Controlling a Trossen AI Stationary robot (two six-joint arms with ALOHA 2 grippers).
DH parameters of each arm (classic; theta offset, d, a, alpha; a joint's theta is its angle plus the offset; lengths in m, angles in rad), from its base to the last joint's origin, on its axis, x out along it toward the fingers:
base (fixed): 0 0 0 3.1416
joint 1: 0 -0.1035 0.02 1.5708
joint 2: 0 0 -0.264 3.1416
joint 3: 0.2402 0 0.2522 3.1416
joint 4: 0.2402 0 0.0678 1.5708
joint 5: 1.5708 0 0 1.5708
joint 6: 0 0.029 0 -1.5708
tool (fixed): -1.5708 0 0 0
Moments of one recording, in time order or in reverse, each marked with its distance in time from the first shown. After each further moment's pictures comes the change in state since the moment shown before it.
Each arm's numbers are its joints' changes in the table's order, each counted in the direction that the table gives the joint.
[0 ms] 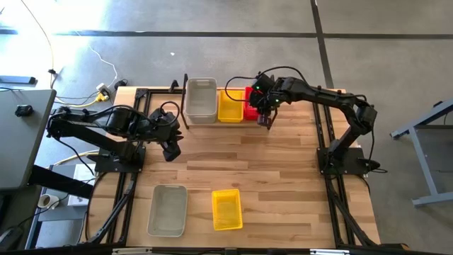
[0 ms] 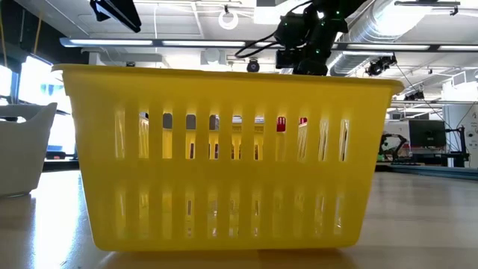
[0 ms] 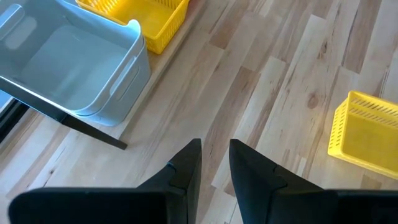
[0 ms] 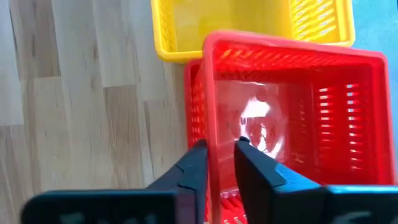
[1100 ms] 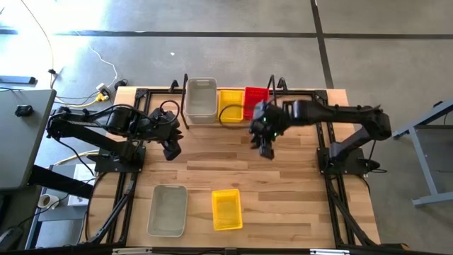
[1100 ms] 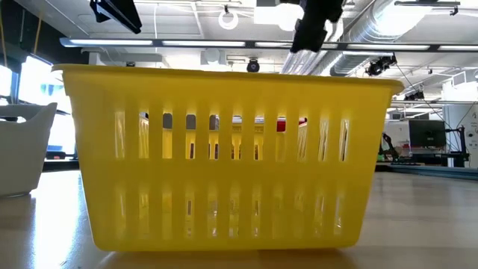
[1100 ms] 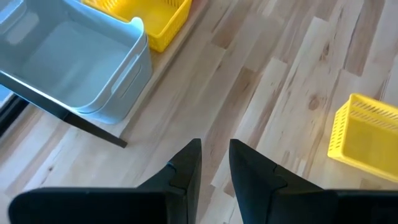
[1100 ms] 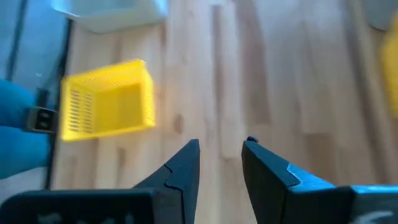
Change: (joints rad) left arm -0.018 0.000 0.000 0.002 -0.010 -0.007; right arm -0.394 -0.177 0.001 0.008 0.227 0.443
